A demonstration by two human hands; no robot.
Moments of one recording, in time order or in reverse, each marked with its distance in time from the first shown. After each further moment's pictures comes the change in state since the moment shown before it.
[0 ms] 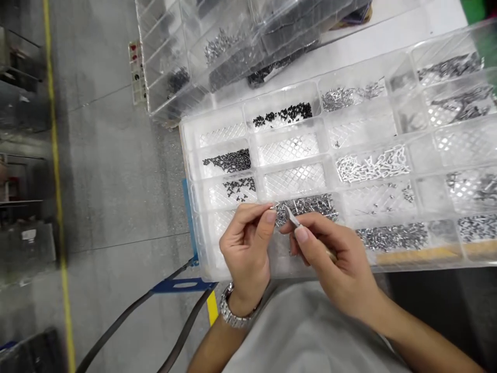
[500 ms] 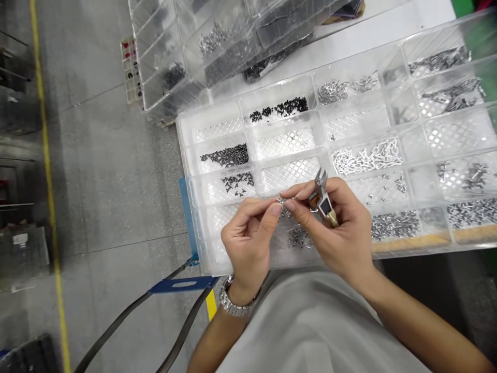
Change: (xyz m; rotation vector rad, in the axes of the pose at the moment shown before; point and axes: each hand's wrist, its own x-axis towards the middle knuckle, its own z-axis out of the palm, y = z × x) left_hand -0.001 -0.002 -0.001 -0.031 -0.096 0.023; right_hand 0.024 -0.006 0.009 0.066 0.244 -0.220
